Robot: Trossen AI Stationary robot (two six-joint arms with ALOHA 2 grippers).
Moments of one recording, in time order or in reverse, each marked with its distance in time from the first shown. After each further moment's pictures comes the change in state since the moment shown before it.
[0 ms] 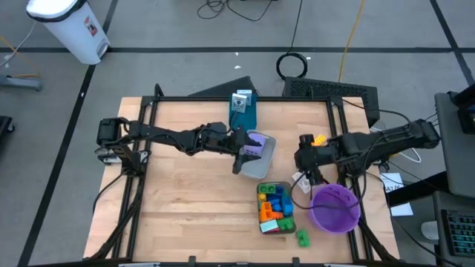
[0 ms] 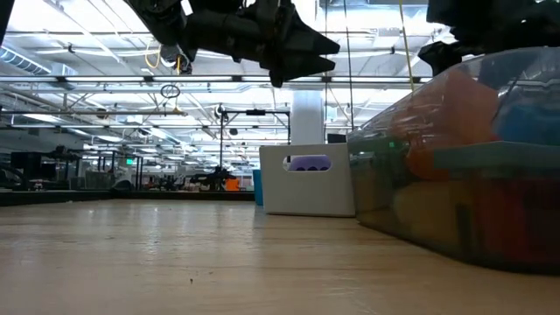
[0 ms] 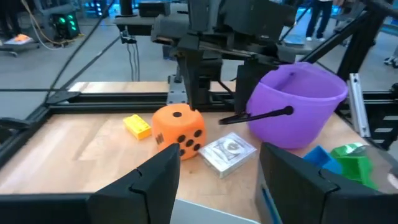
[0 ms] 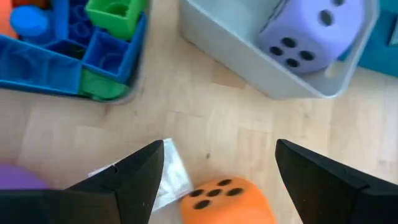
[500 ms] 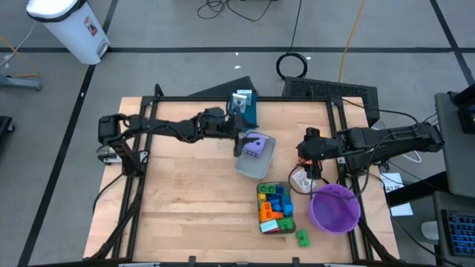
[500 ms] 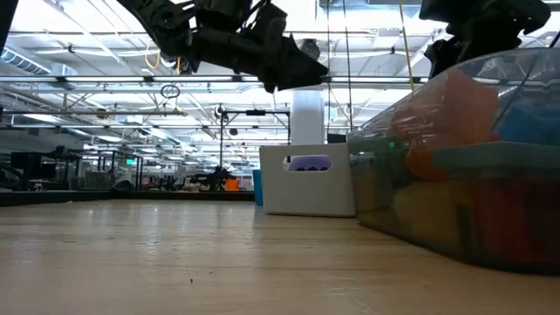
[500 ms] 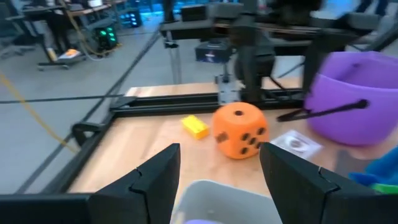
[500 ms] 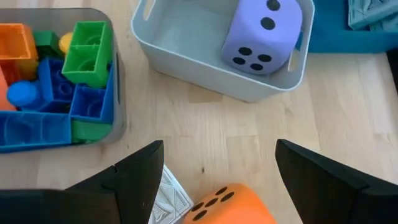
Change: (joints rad) left arm 0.134 0.000 0.006 -0.002 0.002 0.123; right arm -0.093 -0.091 0.000 0.032 -0.006 0.150
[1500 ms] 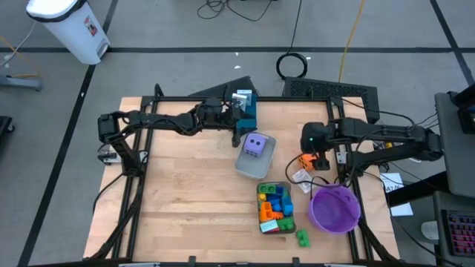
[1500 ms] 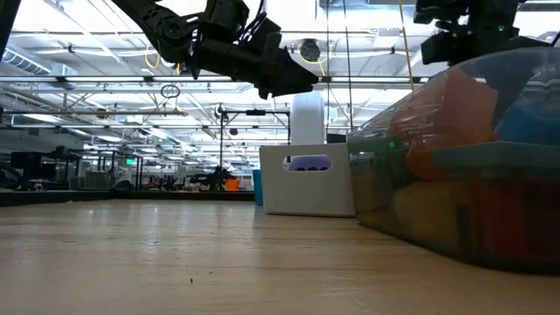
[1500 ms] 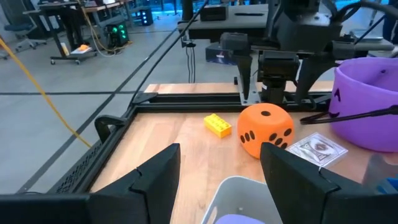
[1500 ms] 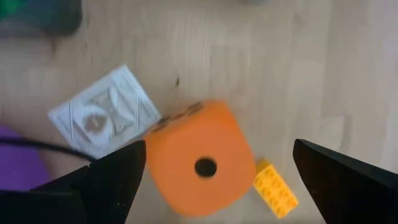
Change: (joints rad) left arm 0.106 0.000 0.007 -0.003 0.062 -0.012; right arm -0.285 0.074 0.001 -0.232 -0.139 -0.307
